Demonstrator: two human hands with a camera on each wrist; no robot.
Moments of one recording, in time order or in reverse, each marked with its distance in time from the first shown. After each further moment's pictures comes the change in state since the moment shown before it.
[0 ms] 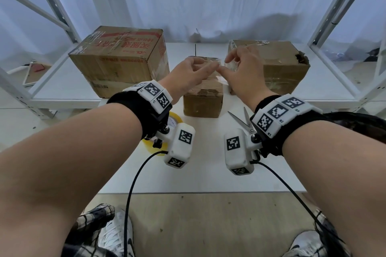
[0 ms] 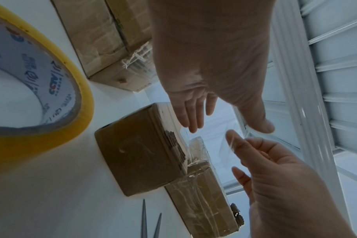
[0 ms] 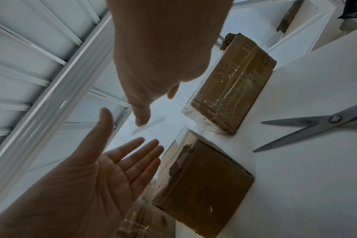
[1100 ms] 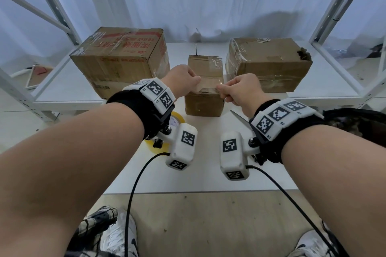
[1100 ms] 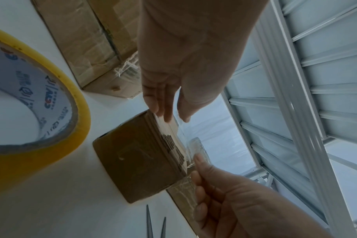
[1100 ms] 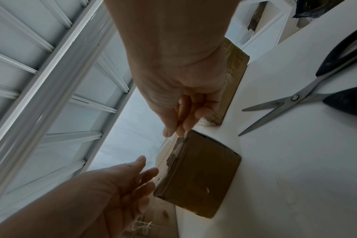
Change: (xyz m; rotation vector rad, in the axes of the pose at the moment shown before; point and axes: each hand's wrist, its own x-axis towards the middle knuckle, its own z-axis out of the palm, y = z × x) left_hand -0.003 0.001 -0.004 0.385 0.115 -0.147; right_hand -0.022 0.001 0.007 0.295 -0.261 0.550
